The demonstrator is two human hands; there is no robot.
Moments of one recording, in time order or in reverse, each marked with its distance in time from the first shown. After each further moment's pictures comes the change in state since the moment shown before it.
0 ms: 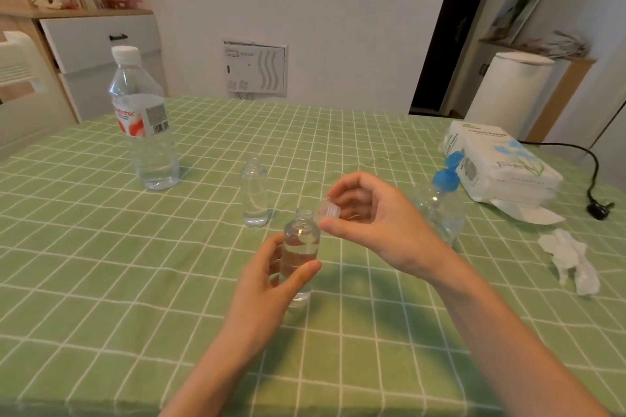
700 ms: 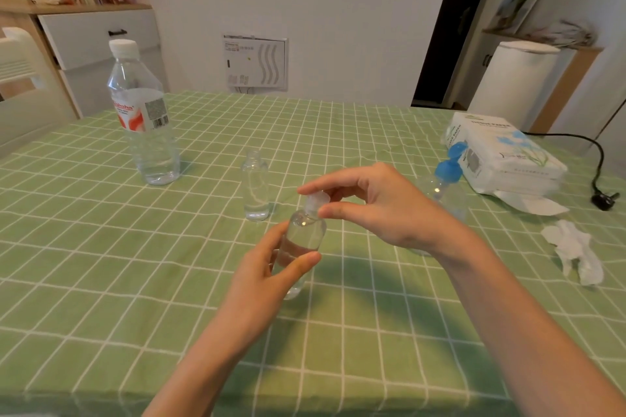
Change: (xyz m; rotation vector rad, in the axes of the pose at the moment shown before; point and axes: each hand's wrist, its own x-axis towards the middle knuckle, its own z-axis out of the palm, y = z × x) left_hand -0.003 0.016 -0.006 0.146 -0.050 -0.004; right_hand 0.011 -0.018 -0.006 -0.336 -0.174 -0.110
